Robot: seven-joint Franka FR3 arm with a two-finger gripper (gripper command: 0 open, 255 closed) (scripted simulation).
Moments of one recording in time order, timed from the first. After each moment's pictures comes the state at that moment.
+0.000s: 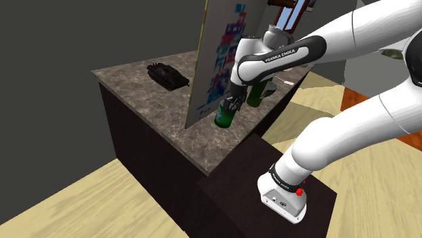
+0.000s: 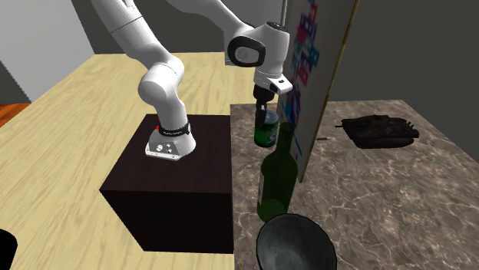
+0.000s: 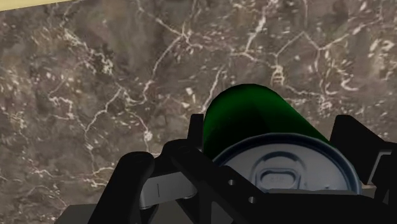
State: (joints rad) arm -0.05 -0.40 -0.08 -2.71 -0.08 2.21 -0.03
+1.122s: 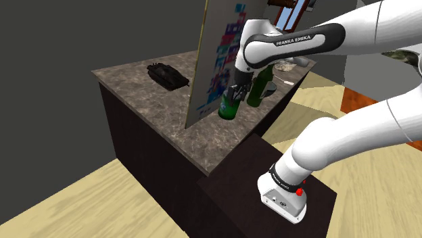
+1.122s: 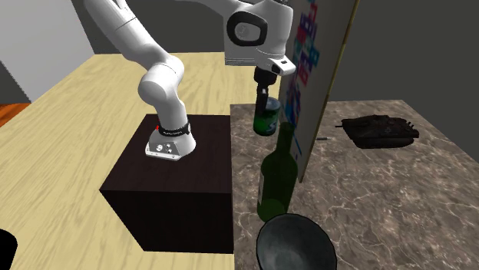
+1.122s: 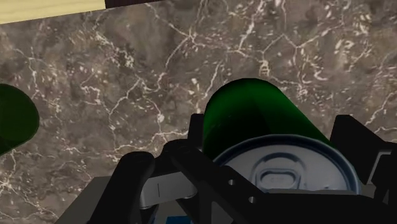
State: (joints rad) arm -0.04 -0.50 -0.07 -2.62 -0.07 2.01 -0.03
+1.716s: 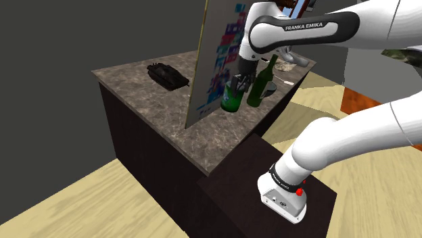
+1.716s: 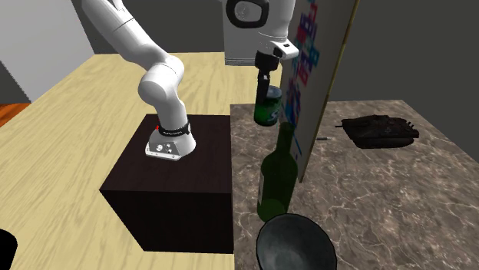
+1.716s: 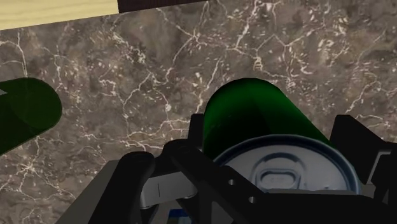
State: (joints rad) arm -0.04 -0.54 -0.07 -2.53 -0.07 1.88 -0.04
